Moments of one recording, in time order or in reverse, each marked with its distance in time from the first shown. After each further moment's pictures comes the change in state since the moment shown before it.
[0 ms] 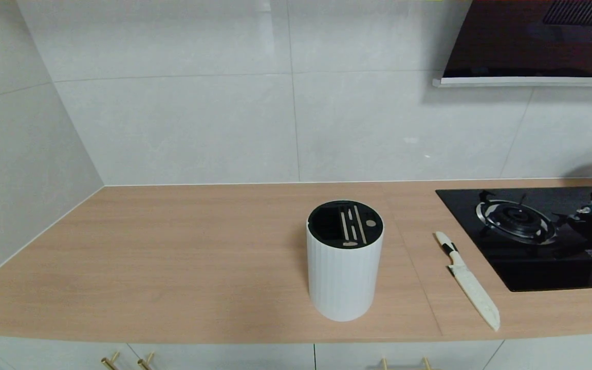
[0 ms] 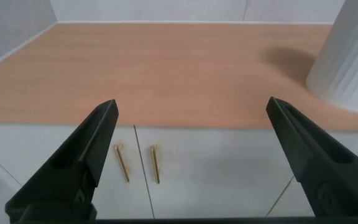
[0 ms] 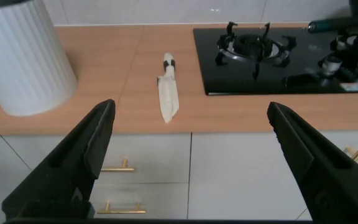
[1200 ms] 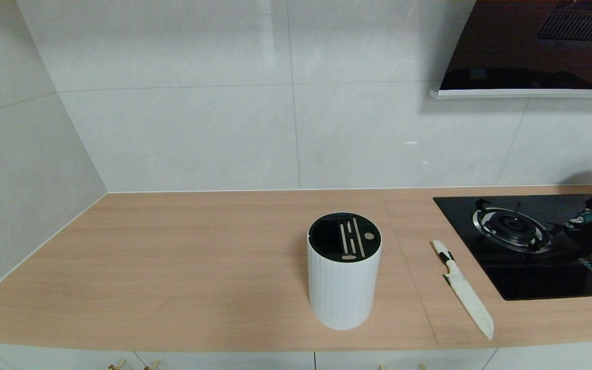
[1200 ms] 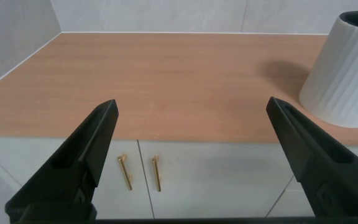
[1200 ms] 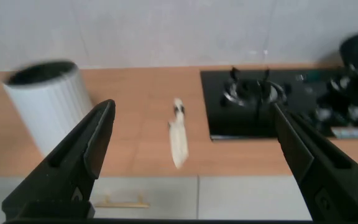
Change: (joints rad) left arm 0.000 0.000 0.000 0.000 0.000 0.000; right arm 0.027 0.213 -0.284 0.017 0.021 0.031
